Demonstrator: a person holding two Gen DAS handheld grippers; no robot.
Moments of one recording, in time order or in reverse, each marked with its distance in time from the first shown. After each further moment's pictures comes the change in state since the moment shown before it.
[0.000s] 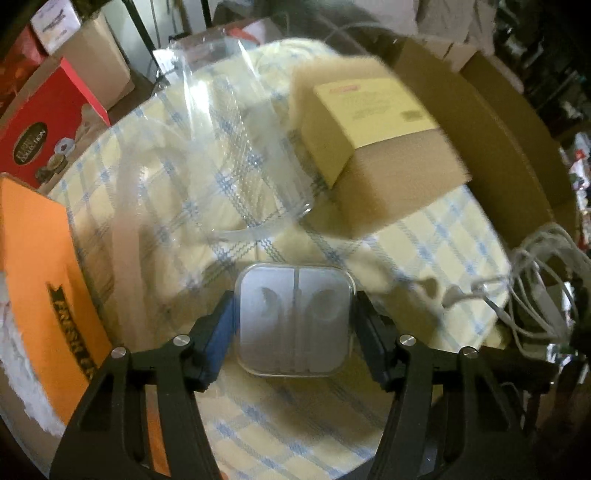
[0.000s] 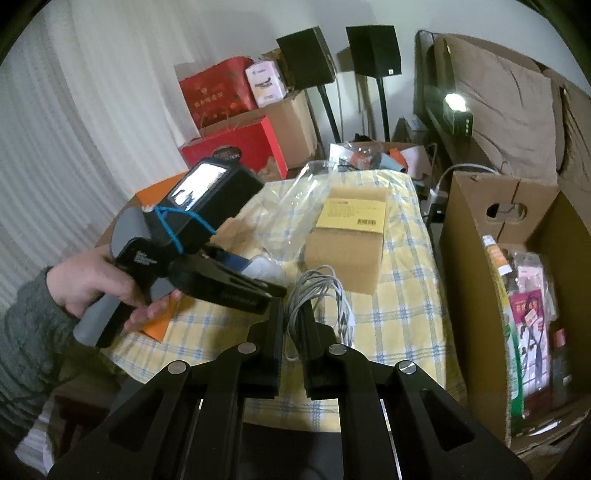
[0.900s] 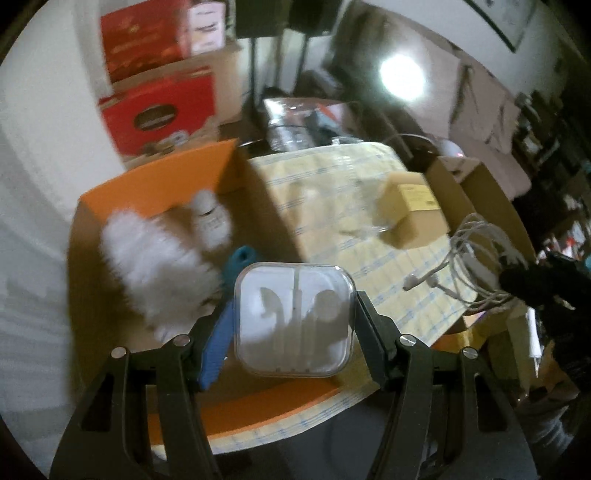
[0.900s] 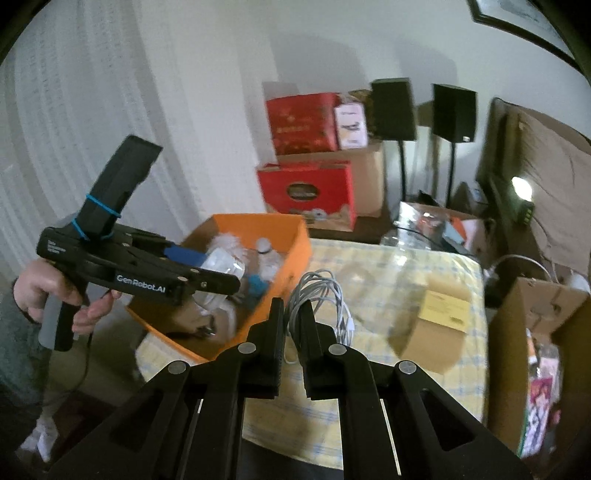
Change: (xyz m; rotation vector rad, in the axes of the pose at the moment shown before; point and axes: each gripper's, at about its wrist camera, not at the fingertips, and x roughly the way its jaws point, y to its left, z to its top) left arm -0.162 0.138 -0.093 -0.224 -0.245 -0.008; right arm -0.019 0.123 0.055 -0.220 -0.093 0.140
